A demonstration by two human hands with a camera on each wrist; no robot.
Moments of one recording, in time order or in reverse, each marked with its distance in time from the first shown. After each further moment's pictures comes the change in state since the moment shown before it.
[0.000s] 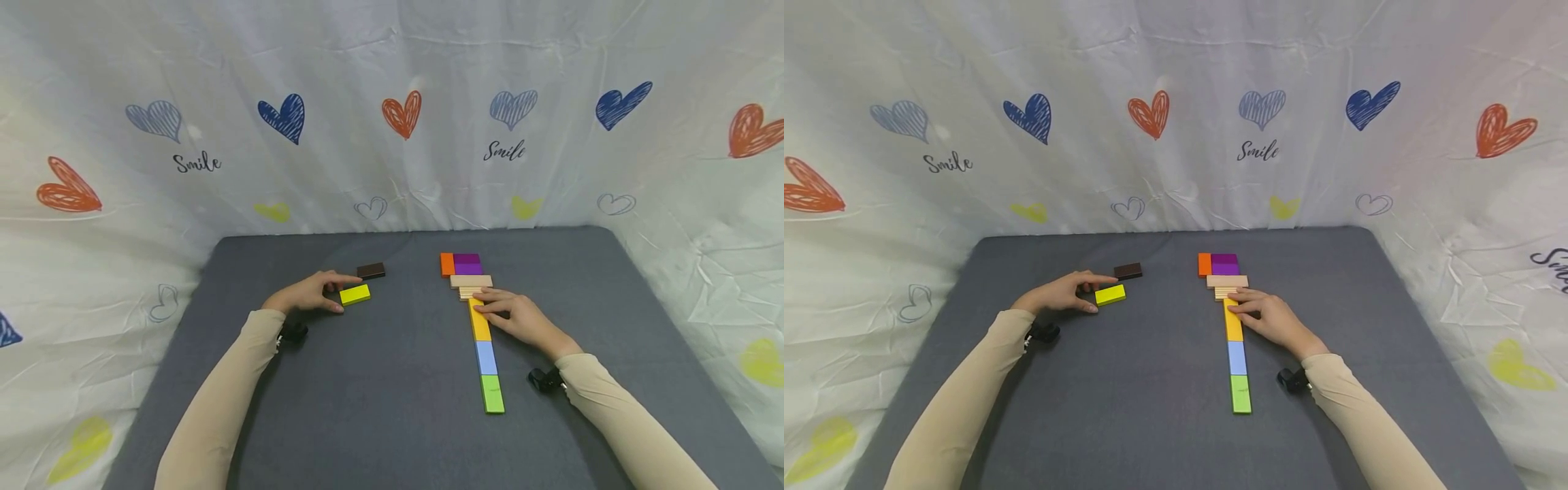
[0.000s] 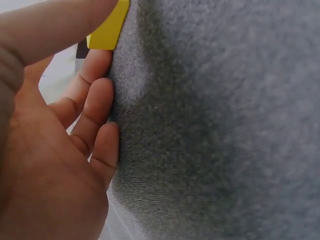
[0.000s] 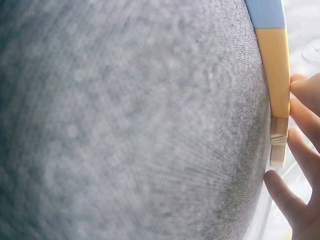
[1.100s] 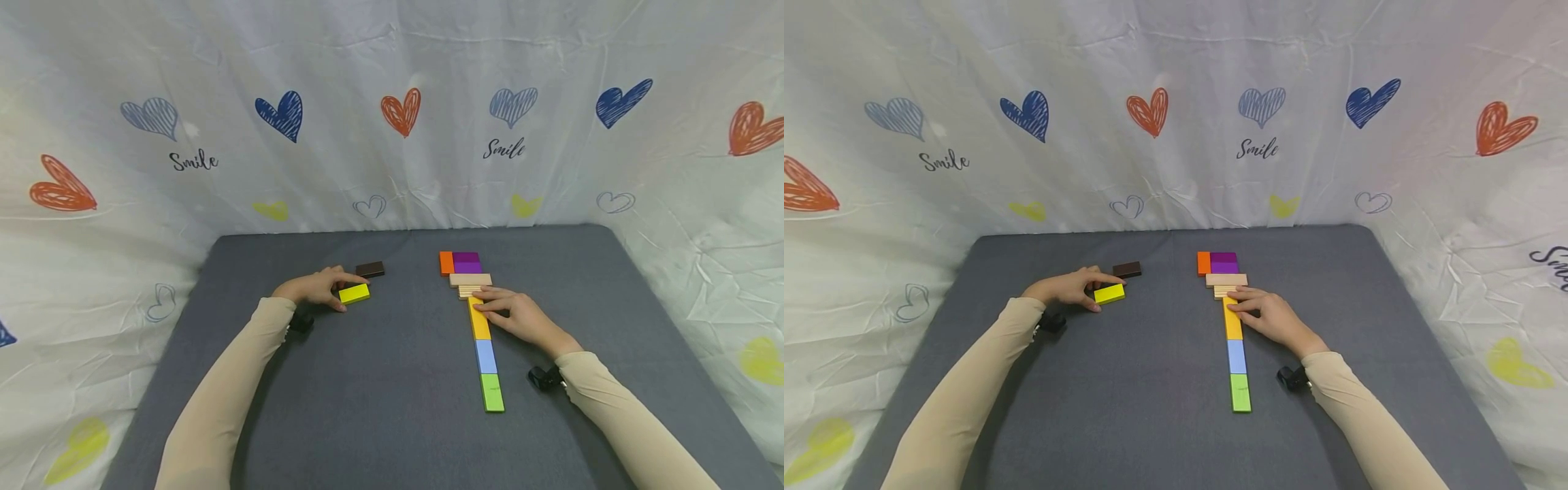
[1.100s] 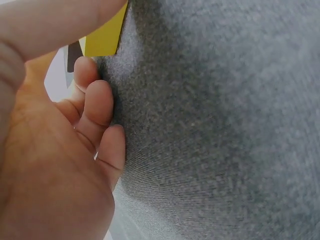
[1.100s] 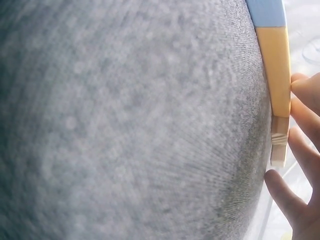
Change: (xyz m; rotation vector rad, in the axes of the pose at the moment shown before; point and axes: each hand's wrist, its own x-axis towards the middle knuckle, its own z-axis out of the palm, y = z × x) left_hand 0.022 0.016 -0.005 0.142 -0.113 -0.068; right_hand 0.001 -0.001 -0.001 0.014 -0.009 0.034
